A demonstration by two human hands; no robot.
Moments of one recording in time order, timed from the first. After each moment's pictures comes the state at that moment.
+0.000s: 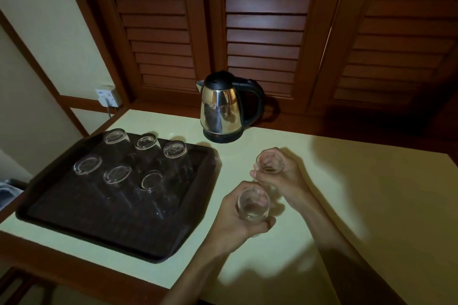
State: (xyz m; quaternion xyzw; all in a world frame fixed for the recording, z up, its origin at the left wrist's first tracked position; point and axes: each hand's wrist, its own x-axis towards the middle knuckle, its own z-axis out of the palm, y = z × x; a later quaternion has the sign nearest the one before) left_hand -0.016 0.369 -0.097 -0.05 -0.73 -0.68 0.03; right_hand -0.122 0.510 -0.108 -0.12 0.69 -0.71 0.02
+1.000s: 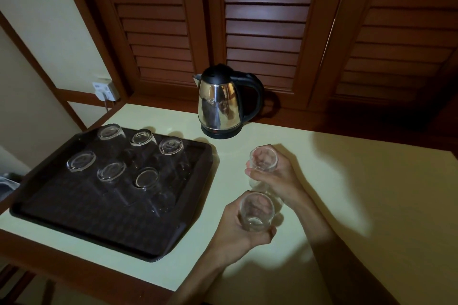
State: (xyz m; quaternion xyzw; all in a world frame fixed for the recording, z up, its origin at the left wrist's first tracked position) left_hand -0.006 0.381 -0.108 -0.03 -0.71 -0.70 0.00; right_hand -0.132 0.510 -0.122 -0.14 0.70 -0.70 0.04
